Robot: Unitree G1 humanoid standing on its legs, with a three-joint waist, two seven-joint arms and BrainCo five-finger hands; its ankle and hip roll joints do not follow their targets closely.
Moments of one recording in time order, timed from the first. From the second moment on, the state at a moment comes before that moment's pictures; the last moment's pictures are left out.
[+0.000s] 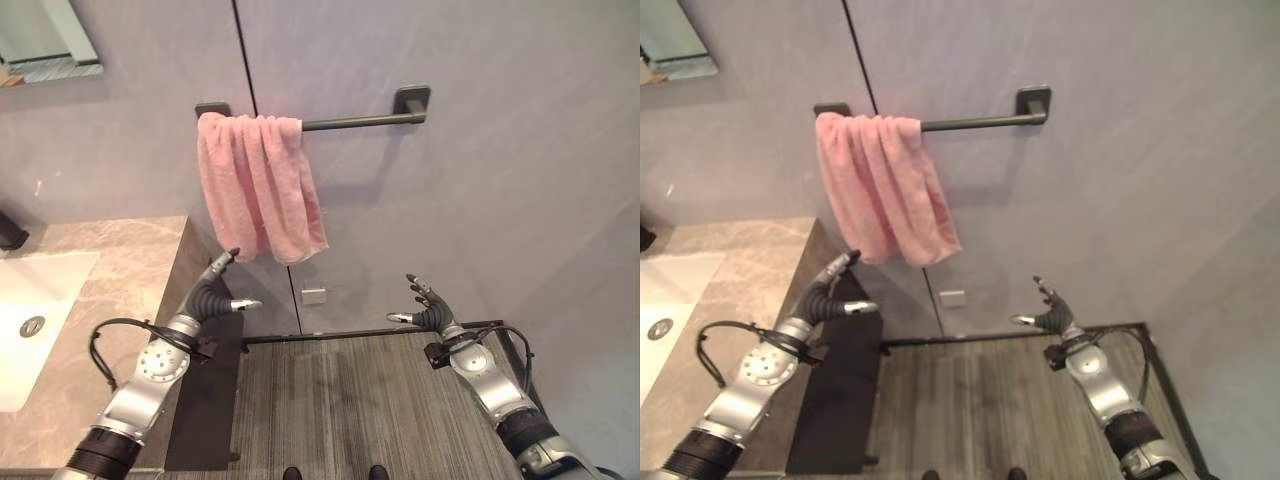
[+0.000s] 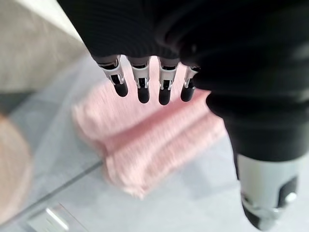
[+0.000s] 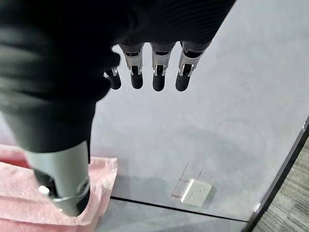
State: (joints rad) left arm -0.08 0.73 -0.20 0.05 -0.16 -0.13 0.06; right arm -0.30 -0.46 0.37 0.49 0.09 -0.07 -0.10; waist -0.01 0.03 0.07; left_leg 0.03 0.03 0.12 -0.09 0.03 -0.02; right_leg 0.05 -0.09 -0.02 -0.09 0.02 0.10
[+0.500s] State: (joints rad) left arm -0.33 0.92 -0.17 0.23 -0.30 -0.19 0.14; right arm -0.71 -0.42 0.53 0.53 0.14 -0.06 -0.13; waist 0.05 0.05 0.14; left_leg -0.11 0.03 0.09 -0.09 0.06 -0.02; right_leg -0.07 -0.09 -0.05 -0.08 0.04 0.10
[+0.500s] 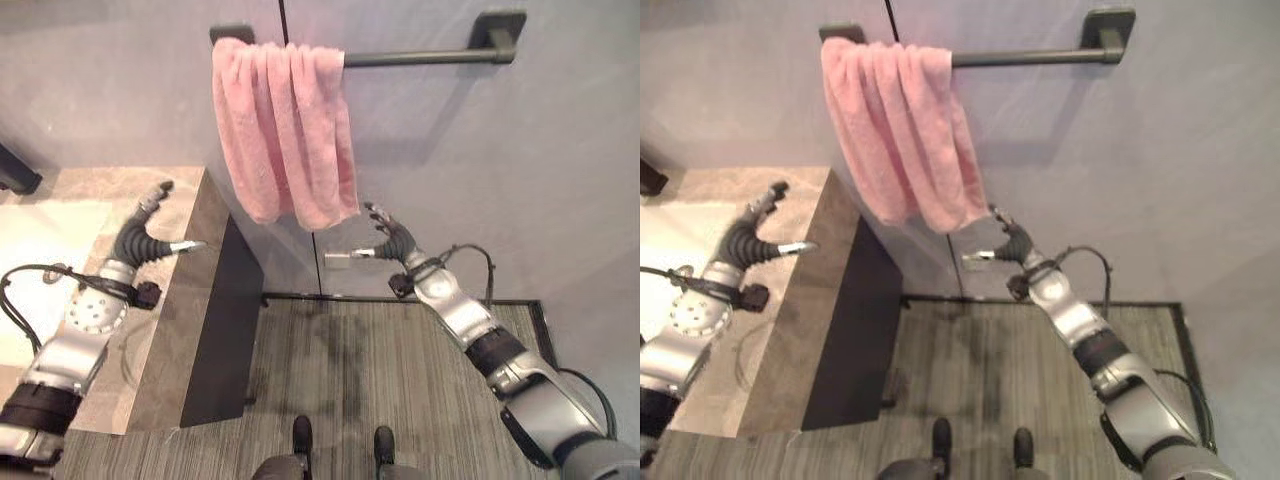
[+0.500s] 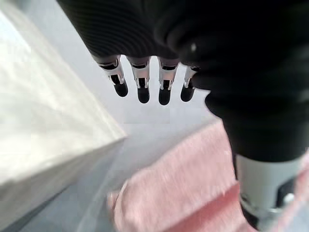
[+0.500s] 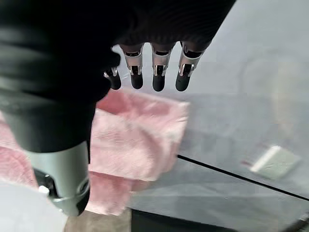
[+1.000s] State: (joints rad) left arm -0.73 0.84 -0.36 0.63 -0.51 -0.21 0.19; right arm -0.90 -0.38 0.60 0.59 0.17 -0.04 -0.20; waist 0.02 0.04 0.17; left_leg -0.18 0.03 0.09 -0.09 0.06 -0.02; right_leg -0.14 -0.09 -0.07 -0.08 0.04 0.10
